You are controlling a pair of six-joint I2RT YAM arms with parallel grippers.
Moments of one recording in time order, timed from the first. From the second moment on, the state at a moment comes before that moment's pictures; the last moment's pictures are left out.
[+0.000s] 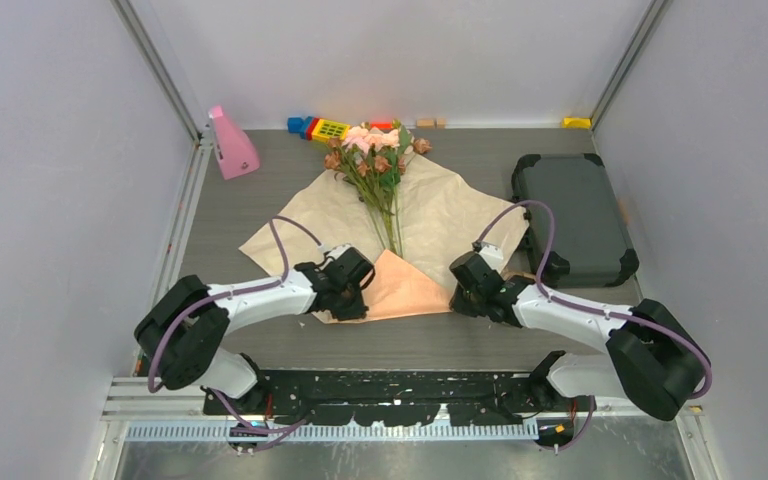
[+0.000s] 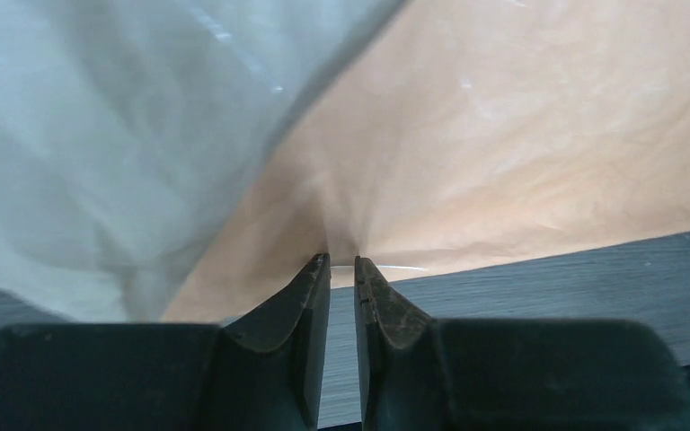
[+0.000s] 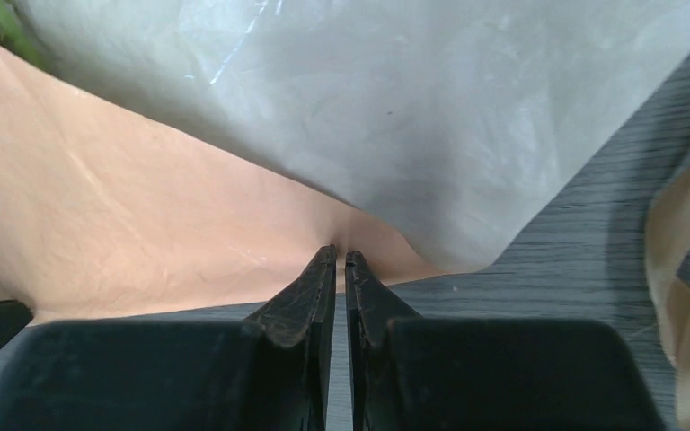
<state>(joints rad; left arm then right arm) -0.85 1.49 0.75 -0.43 -0.12 -1.00 0.73 1.26 0.52 -0.27 0.23 0.94</state>
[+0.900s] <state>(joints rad) -0.78 1.39 0.69 -0.56 -0.14 -0.97 0.88 1.41 0.78 -0.19 0.10 0.79</state>
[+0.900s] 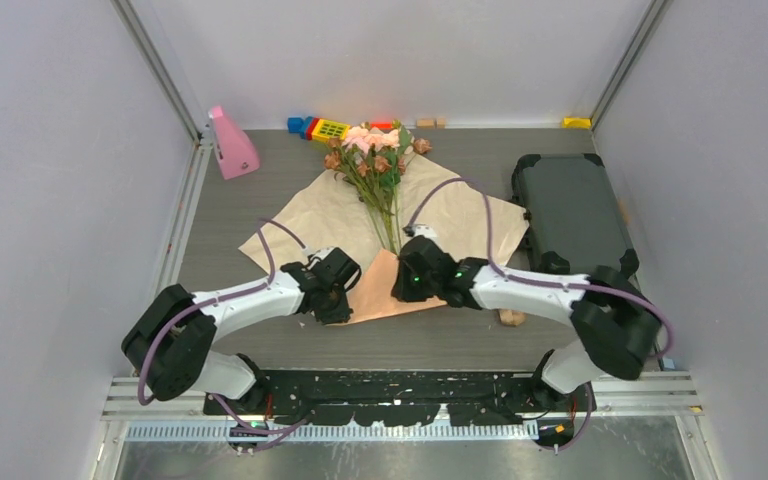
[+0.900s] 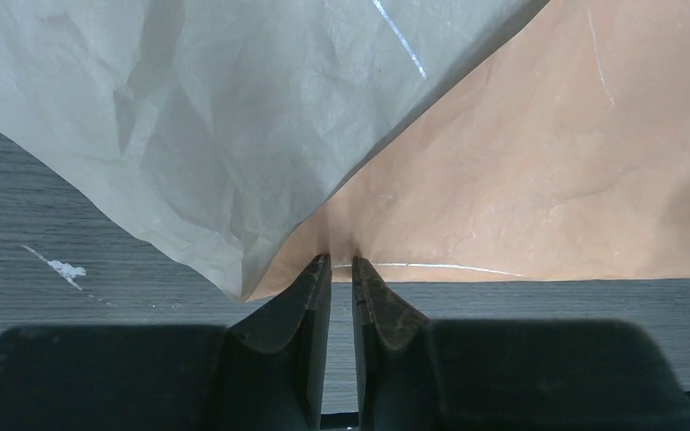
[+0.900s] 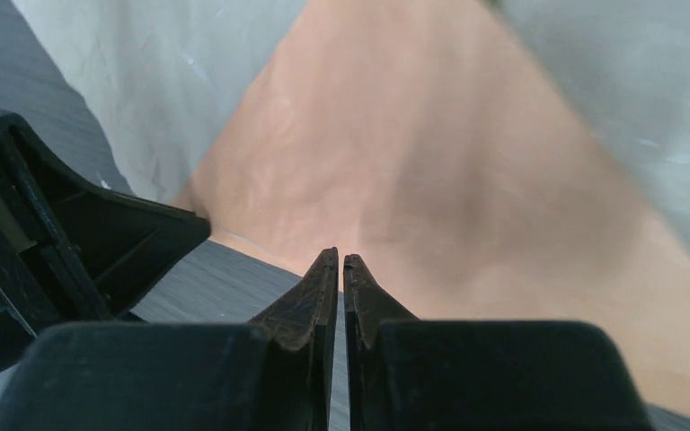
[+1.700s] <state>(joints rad) -0.78 1.38 0.68 -0.54 -0.14 -0.99 0.80 1.42 0.68 -0.36 0.17 0.90</state>
